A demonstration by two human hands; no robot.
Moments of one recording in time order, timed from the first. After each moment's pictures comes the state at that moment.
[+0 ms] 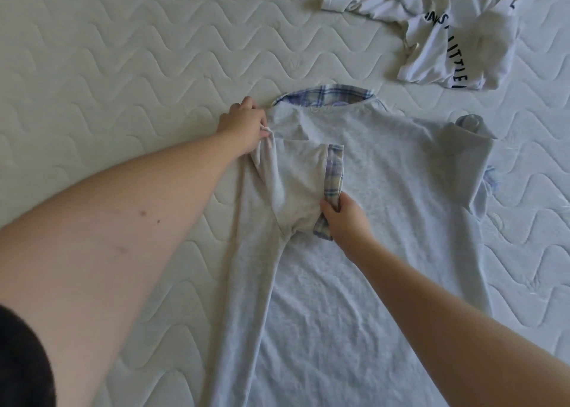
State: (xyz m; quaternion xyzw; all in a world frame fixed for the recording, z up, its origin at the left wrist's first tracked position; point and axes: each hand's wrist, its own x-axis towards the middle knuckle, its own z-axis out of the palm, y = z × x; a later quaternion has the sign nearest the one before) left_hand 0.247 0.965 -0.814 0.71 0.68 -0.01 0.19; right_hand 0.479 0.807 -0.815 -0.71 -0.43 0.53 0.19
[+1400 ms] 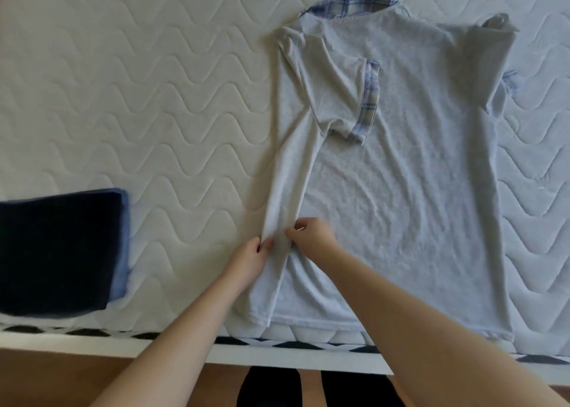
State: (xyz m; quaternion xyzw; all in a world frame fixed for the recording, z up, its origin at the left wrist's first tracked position) left_hand 0.251 0.518 -0.829 0.40 0.76 0.04 0.51; right_hand 0.411 0.586 -0.803 -0.66 -0.46 0.60 -0.03
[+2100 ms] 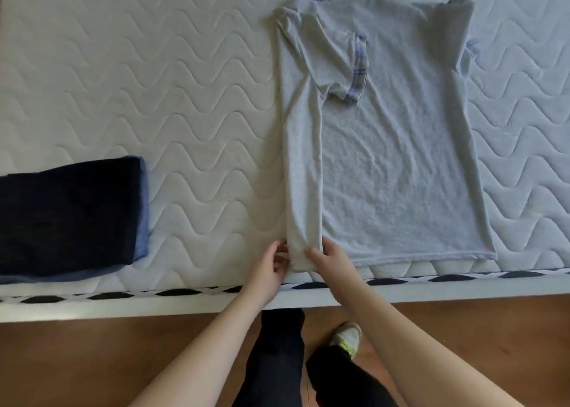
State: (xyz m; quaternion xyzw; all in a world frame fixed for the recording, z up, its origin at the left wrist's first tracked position) left_hand 0.256 0.381 -0.795 0.40 0.67 0.14 0.61; right_hand 0.417 0.411 -0.760 -0.63 -0.26 0.71 0.19
